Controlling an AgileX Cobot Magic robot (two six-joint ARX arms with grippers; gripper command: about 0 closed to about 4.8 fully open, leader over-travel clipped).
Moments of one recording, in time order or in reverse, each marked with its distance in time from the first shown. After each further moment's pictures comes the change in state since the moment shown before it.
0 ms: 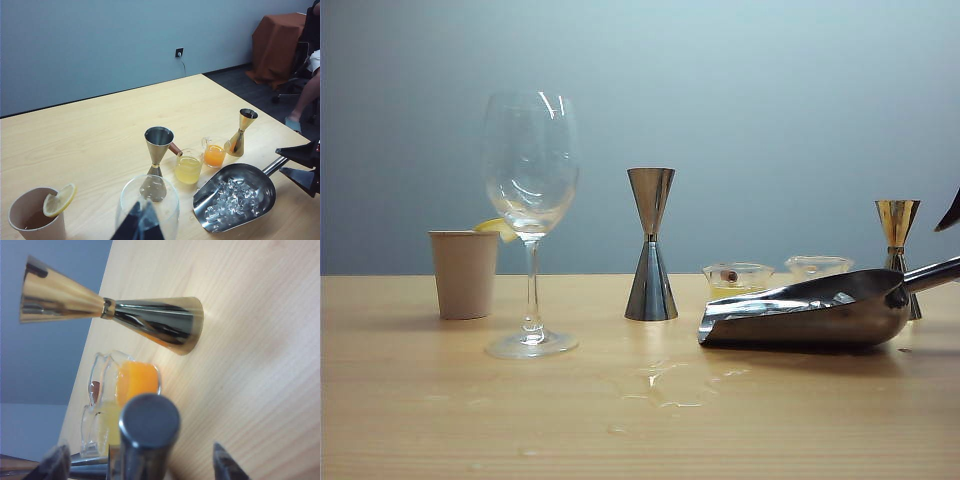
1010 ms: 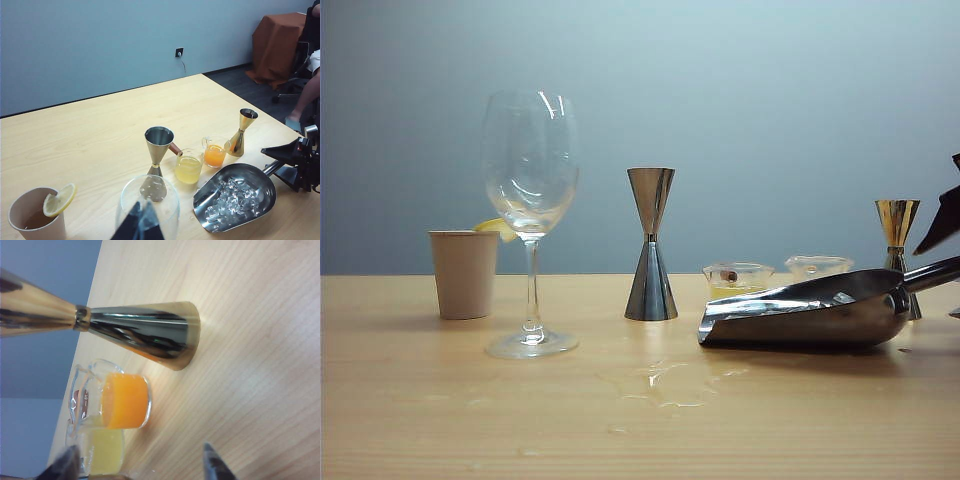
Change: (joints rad) left arm 0.000 0.000 0.000 0.000 0.000 0.000; right arm 0.000 0.236 0.091 0.127 -0.028 -0.007
